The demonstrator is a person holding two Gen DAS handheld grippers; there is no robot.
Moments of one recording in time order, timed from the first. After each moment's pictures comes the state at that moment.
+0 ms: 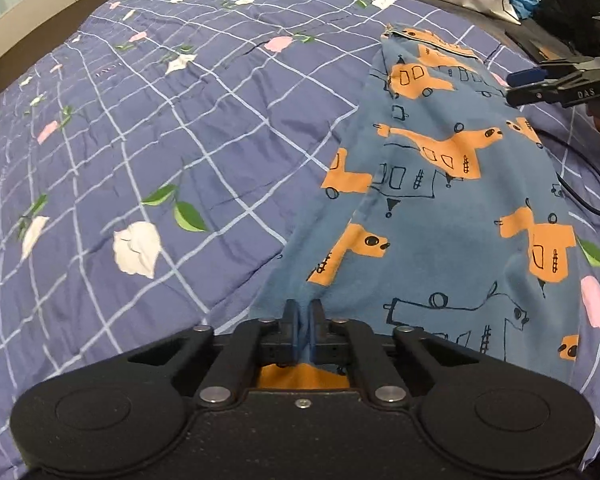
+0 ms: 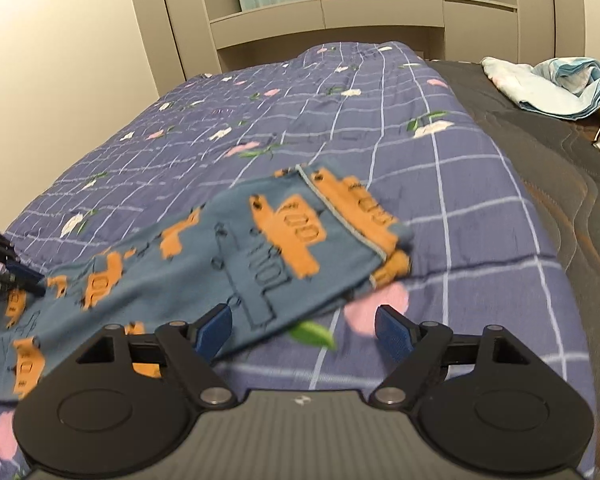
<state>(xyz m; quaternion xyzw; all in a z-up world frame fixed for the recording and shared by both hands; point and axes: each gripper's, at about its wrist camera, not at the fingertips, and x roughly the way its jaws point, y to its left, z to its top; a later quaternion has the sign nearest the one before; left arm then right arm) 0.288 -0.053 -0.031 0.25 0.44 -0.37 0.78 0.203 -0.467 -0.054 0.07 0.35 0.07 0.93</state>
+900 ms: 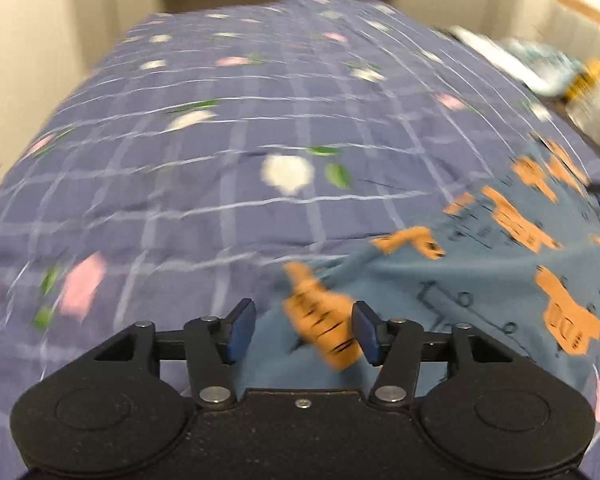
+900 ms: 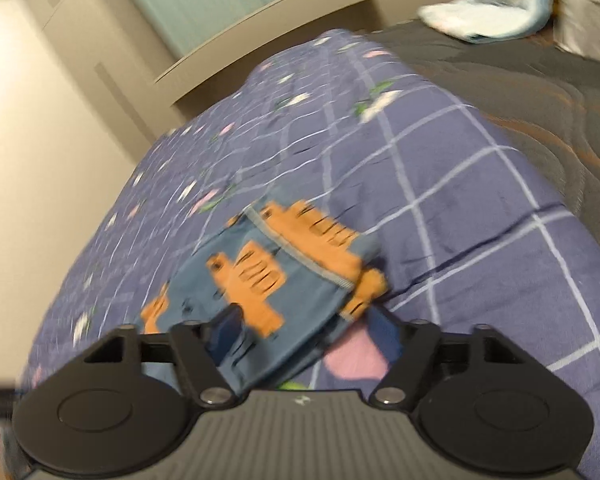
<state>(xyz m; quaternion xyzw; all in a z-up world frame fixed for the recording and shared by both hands) 0.246 0.021 -0.032 0.04 0.43 -0.14 0.89 0.234 -0.523 -0.074 0.29 0.32 0.03 0.90</state>
